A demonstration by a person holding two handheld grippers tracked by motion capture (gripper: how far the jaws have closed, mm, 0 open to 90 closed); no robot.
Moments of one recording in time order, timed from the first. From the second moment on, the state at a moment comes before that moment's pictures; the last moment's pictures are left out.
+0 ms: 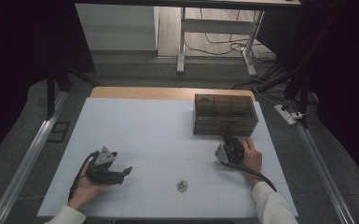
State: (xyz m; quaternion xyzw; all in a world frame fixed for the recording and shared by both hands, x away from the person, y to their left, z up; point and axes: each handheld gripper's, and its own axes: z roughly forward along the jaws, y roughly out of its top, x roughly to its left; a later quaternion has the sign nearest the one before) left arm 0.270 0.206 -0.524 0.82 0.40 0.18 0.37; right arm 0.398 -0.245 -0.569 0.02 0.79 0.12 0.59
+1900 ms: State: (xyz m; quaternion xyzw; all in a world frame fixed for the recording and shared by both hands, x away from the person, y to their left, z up) left arm 0.266 0.213 -0.525 0.81 0.41 0.19 0.37; right arm 0.393 -0.246 -0.570 0.02 0.79 0.13 0.60
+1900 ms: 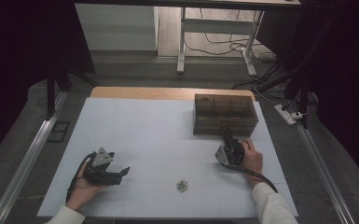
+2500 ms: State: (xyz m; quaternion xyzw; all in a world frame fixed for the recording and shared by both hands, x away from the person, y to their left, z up) left arm 0.266 0.210 -0.524 0.82 0.41 0.19 0.36; right arm 0.397 -0.240 -0.572 0.02 0.79 0.10 0.61
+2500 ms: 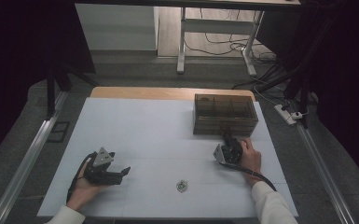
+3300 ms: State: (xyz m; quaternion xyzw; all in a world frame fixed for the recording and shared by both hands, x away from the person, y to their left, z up) left arm 0.264 0.211 -0.525 0.81 0.41 0.19 0.37; right arm 0.386 -0.242 -0.572 0.01 0.78 0.11 0.61
